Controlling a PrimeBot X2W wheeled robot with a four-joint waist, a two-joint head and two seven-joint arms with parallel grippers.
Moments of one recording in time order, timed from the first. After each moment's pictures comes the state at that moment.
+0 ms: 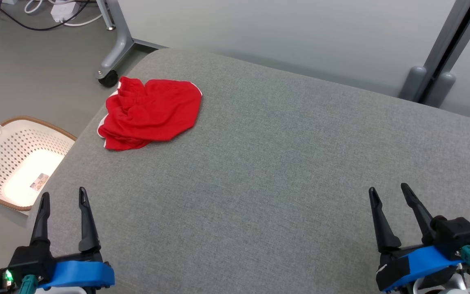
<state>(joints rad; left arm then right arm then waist) -0.01 0.11 0.05 0.16 -0.12 0.01 -0.26 -0.01 -0.05 -0.03 0.02 0.09 0.13 -0.06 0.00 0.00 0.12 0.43</state>
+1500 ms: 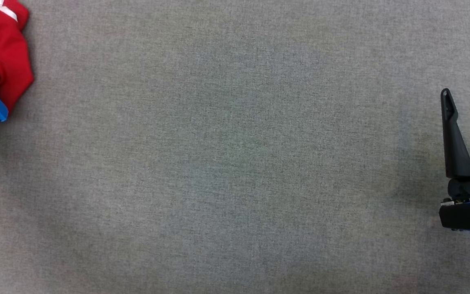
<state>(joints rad) -0.97 0.41 0.03 1.03 -0.41 -0.13 0.26 -0.18 -0.18 -0.11 -0.41 0.00 0.13 0.16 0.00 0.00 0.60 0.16</state>
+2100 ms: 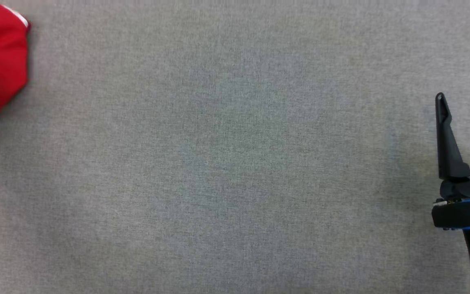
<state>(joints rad) -0.98 0.48 -0.16 1.02 -0.55 -0.13 0.17 -0.18 -0.16 -0.12 -0.37 0.01 0.13 0.12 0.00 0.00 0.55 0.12</state>
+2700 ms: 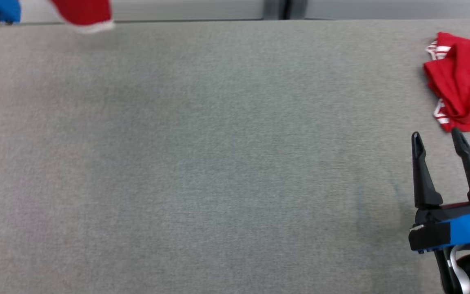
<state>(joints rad) -1.17 0.43 -0.33 0.80 -0.51 -0.13 -0.10 -0.11 -0.07 -0.12 -0.20 0.04 0.13 0.01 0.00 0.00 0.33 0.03</state>
